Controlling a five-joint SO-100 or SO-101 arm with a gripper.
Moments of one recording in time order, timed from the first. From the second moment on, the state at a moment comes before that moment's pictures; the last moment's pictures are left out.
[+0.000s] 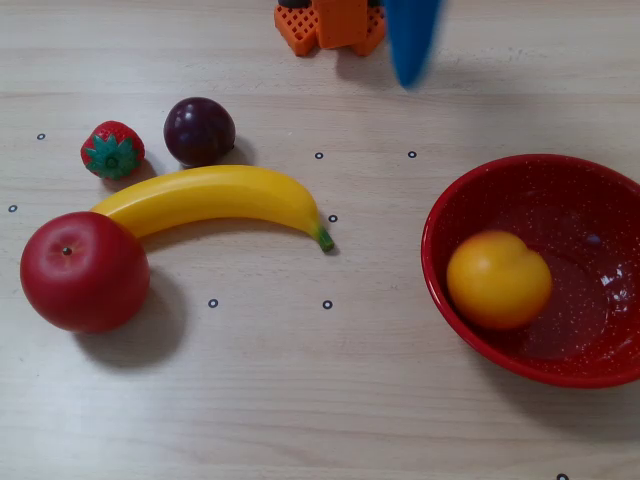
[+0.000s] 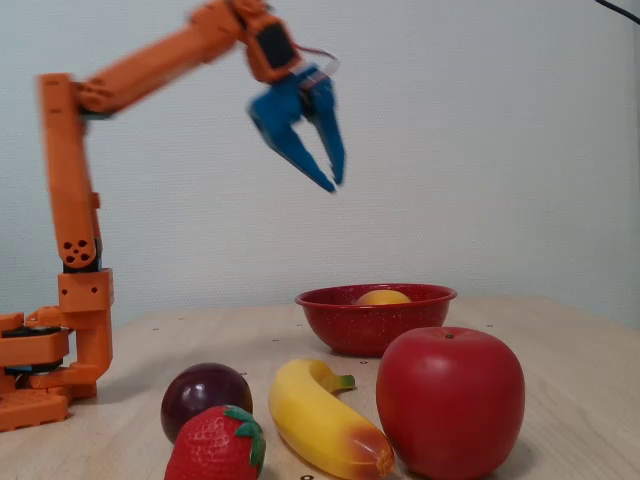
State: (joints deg) arm 12.2 94.5 62.1 90.4 8.3
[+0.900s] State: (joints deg) arm -3.4 182.7 167.1 68.4 2.5
